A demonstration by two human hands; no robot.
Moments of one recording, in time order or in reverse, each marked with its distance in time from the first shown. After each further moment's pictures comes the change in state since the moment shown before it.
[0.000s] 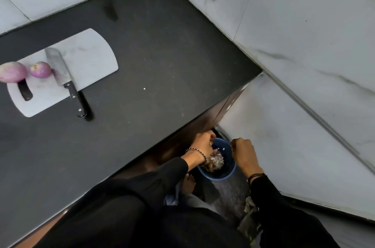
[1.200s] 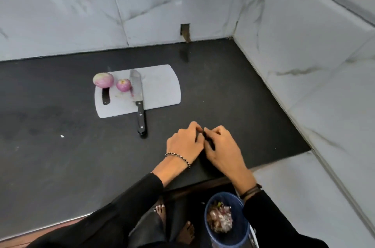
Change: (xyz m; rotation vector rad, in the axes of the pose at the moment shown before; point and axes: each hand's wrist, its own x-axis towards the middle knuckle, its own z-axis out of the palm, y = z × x) left_hand -0.066 -0.004 -0.197 0.097 0.634 -0.135; right_hand 0.001 -0.244 -0.103 0.045 0.137 -0.766
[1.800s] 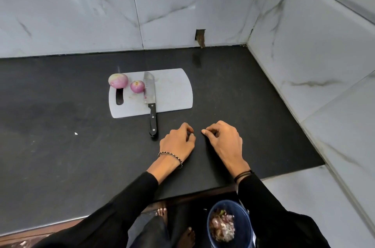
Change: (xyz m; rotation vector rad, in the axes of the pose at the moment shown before) left_hand 0.017 -0.050 -0.014 -0.032 0.025 -0.136; right_hand 0.048 -0.021 0.006 0.006 0.070 0.129
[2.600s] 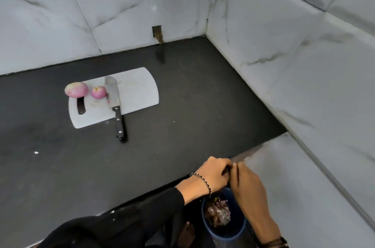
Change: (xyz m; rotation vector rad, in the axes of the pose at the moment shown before) left_hand -0.078 0.090 0.115 -0.030 -0.582 0.419; right_hand -0.165 0.109 -0.015 -0.015 0.070 0.312
